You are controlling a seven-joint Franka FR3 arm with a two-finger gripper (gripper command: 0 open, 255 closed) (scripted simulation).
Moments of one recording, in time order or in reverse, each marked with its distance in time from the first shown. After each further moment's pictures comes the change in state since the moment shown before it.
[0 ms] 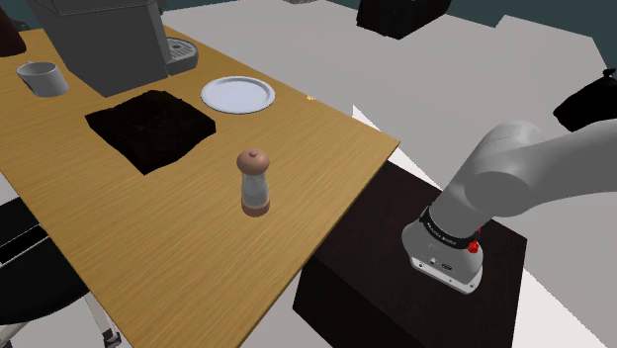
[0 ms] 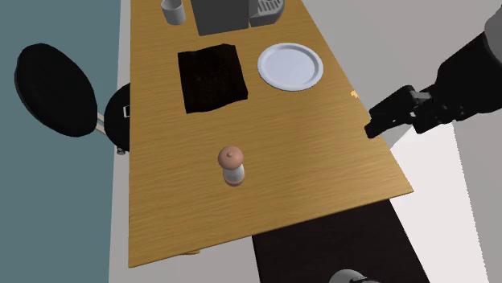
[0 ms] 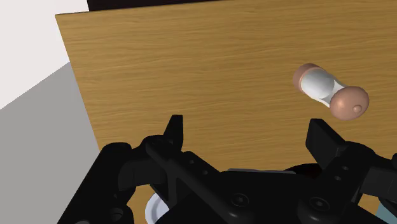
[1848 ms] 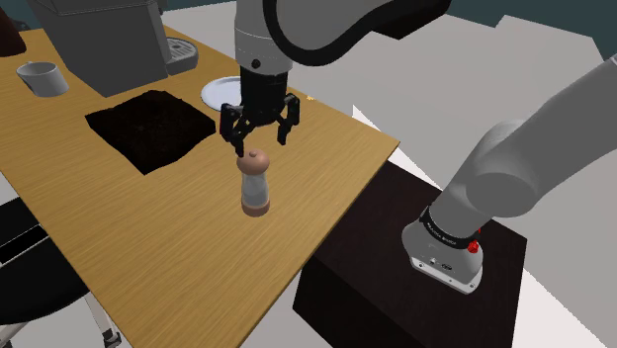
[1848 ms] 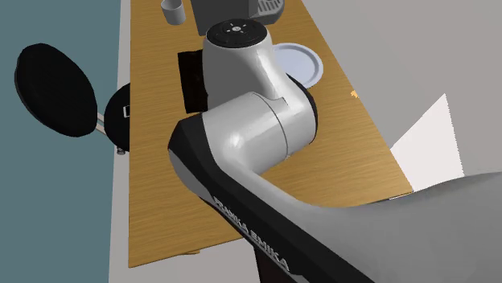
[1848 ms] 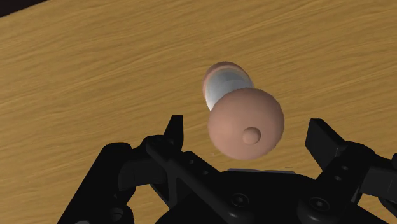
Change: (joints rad) arm 0.033 0.547 0.569 -0.028 0.148 0.550 0.669
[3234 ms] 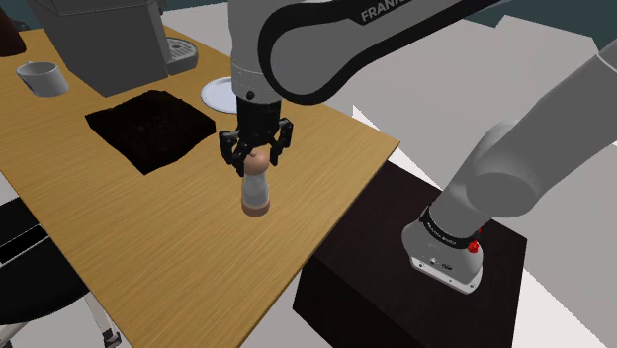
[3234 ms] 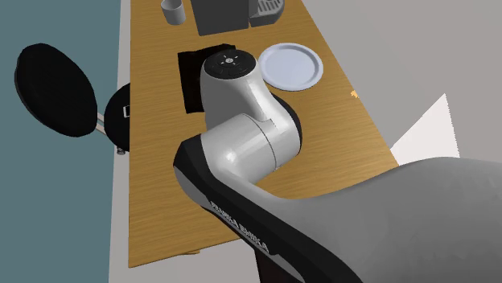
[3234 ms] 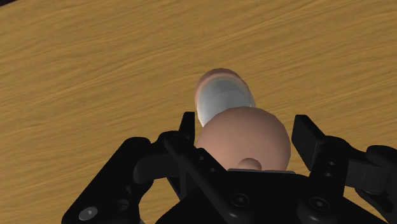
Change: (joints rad) arm 0.002 0.078 0.037 -0.047 -0.018 0.122 0.039
